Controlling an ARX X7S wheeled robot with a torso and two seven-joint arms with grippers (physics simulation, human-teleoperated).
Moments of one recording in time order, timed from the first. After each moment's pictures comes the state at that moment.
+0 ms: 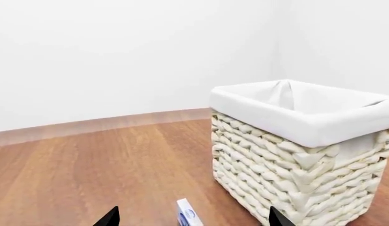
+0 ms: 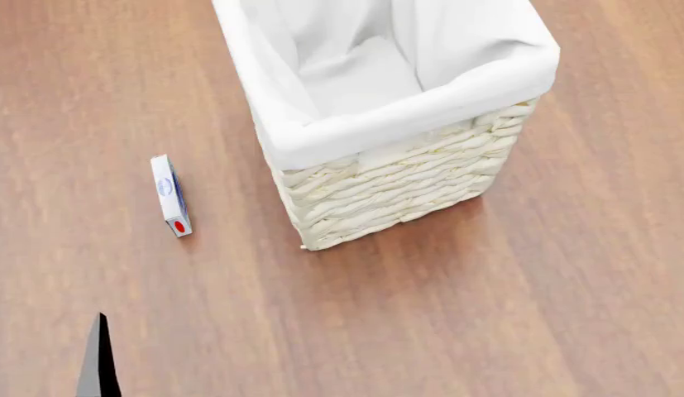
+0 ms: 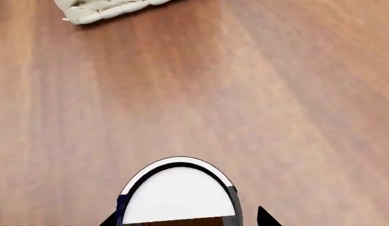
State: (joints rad) left arm 0.09 -0.38 0.29 0.55 -0.16 0.06 -0.37; right arm -0.26 0.42 -0.19 -0.65 0.55 0.54 0.49
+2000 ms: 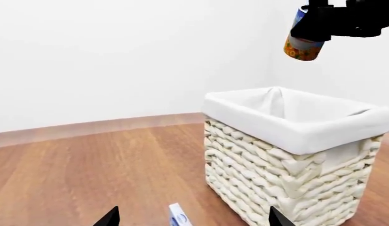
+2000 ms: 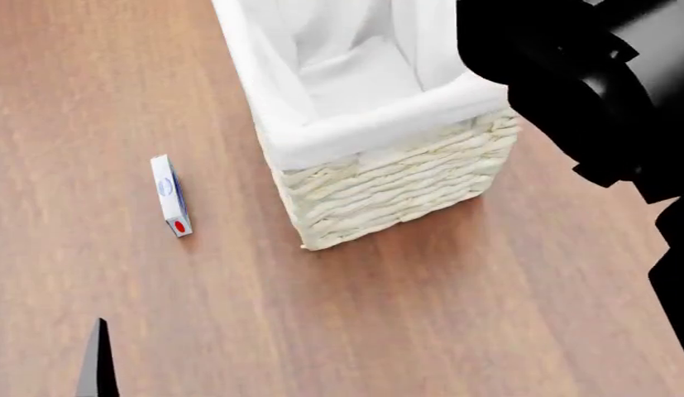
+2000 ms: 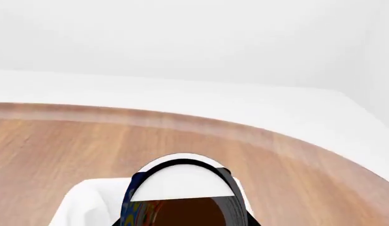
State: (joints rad) left arm 0.10 -0.41 0.32 0.58 -0.18 0.08 -0.38; right arm 1.73 0.43 -0.99 0.40 1.16 0.60 0.34
